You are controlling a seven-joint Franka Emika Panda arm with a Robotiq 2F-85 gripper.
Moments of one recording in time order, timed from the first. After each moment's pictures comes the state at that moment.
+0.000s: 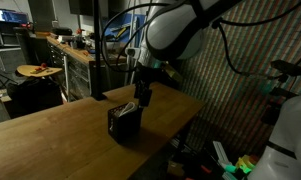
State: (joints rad) arm 0.16 -0.30 -0.03 -2.63 0.07 2.48 -0.92
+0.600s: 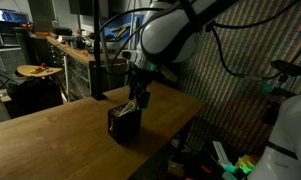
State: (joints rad) arm 0.19 -0.25 -0.05 -2.61 0.07 2.52 -1.06
